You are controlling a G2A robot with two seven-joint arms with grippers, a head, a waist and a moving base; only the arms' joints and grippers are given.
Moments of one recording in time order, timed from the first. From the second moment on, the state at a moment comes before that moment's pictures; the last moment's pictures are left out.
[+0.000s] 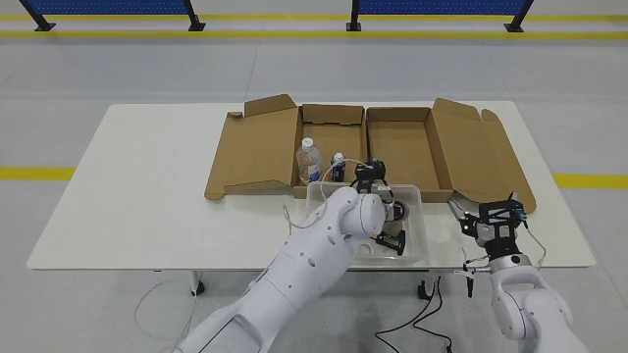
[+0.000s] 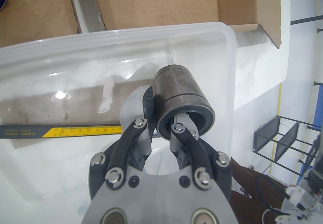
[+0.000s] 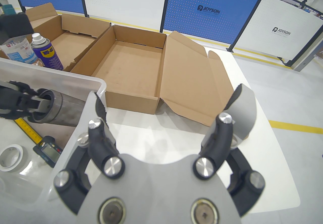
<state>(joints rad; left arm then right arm) 0.86 -1.79 -0.87 -1.04 0.86 0.46 -0.82 -1.73 -1.15 1.60 -1.80 -1.33 0.00 0.00</state>
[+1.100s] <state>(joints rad) 1.35 -1.66 -0.99 -1.86 1.21 0.50 -0.99 -1.73 -1.15 1.60 -1.80 -1.33 0.00 0.00</state>
